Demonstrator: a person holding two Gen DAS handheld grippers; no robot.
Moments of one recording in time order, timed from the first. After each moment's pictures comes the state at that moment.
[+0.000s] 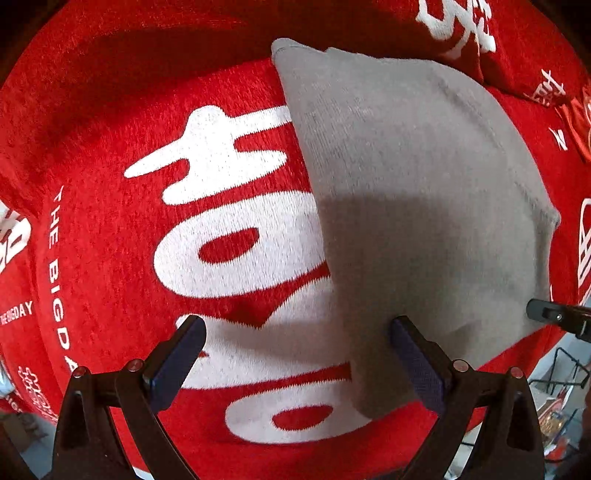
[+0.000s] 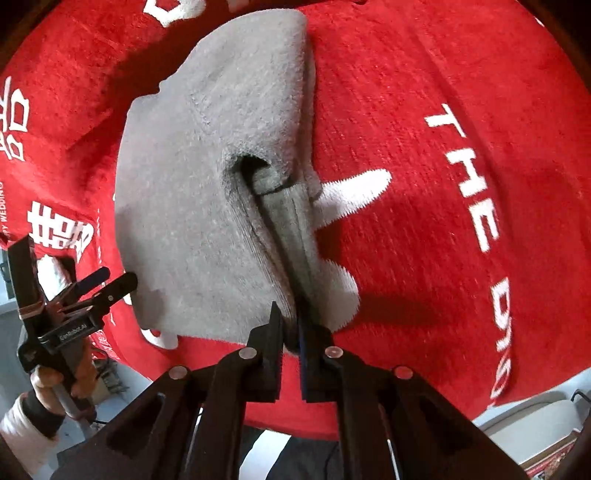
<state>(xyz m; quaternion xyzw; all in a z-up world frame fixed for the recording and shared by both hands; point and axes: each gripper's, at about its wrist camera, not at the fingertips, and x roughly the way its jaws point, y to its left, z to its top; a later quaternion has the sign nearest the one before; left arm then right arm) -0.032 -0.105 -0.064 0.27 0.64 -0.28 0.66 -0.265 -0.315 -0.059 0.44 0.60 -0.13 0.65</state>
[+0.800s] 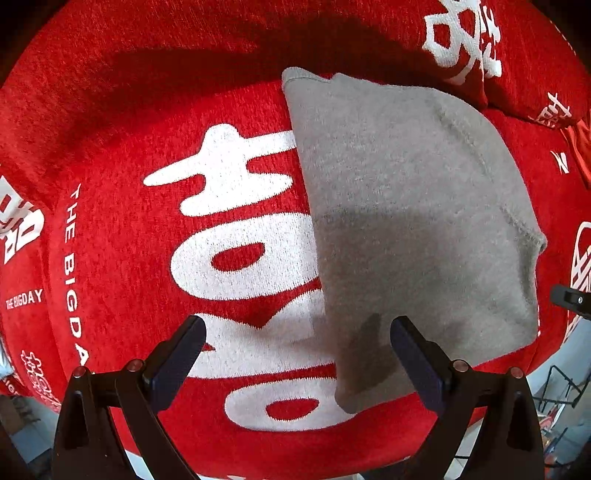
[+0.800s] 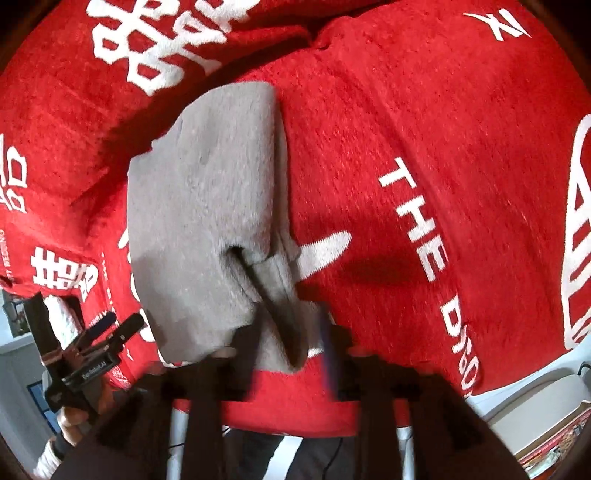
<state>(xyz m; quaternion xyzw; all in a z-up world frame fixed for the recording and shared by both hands) -0.027 -0.120 -0.025 0.25 0.65 -0.26 0.67 -0.264 -0.359 -0.010 0.46 0.58 -0.18 0.65</state>
